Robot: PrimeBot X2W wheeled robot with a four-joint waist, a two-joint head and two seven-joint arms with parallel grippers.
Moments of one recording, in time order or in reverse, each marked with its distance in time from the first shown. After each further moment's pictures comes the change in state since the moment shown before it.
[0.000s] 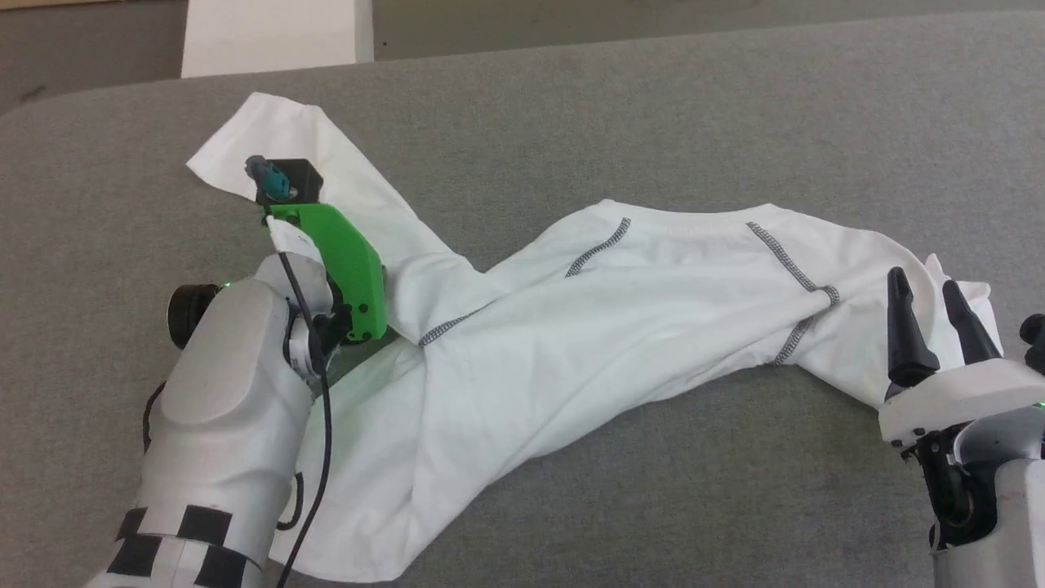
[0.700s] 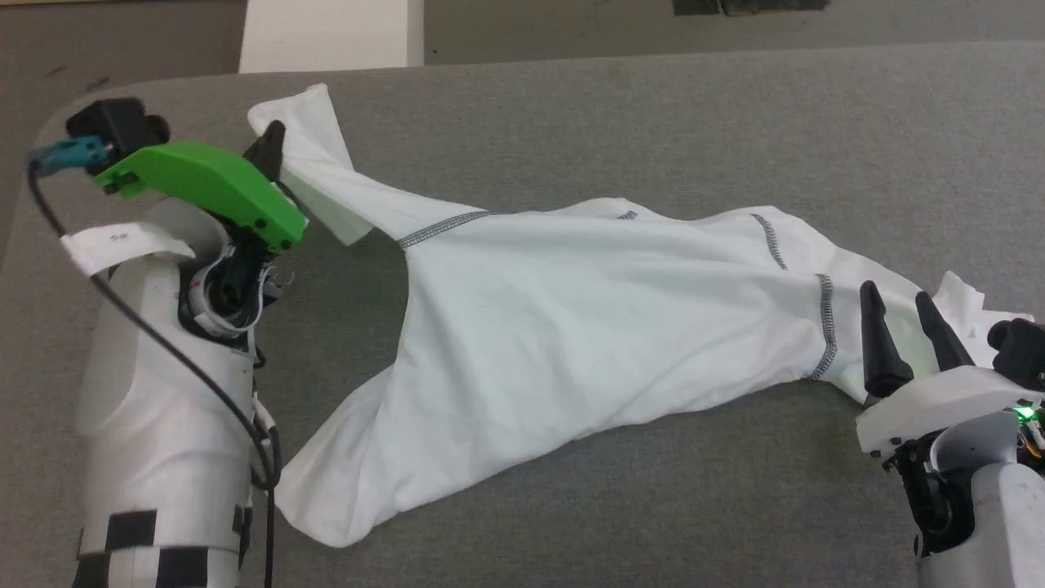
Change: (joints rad) left arm 0.006 -0.022 0.275 -0.158 -0.251 -0.038 -0.325; right arm 0.002 0.000 0.041 0.039 -0.019 0.000 -0.010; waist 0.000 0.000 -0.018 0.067
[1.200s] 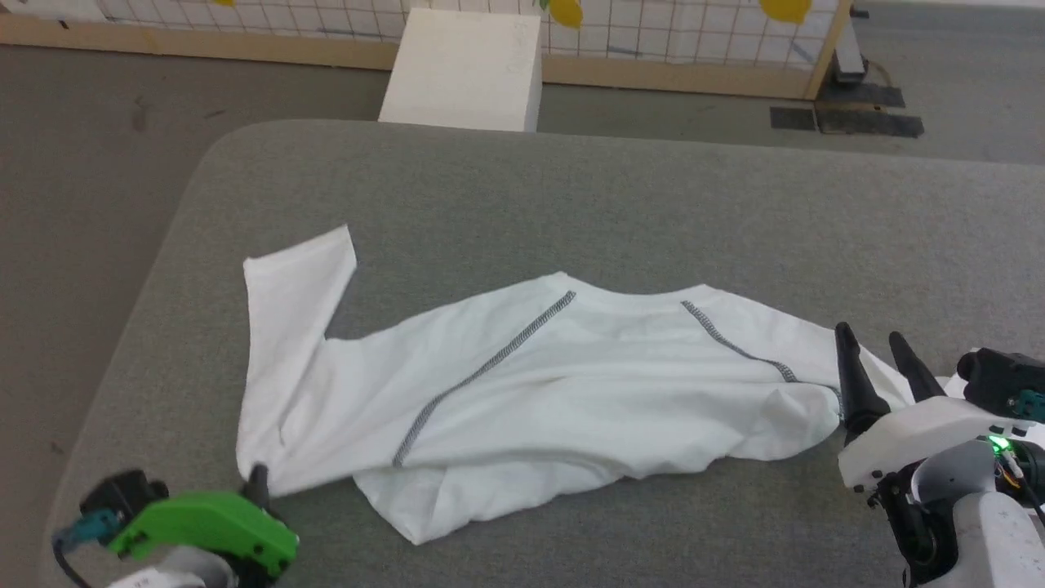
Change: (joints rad) left arm 0.706 -0.064 0.109 -0.373 -0.065 0.138 -0.041; right arm 0.051 0.000 0.030 0.020 0.000 0.000 0.026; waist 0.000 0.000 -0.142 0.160
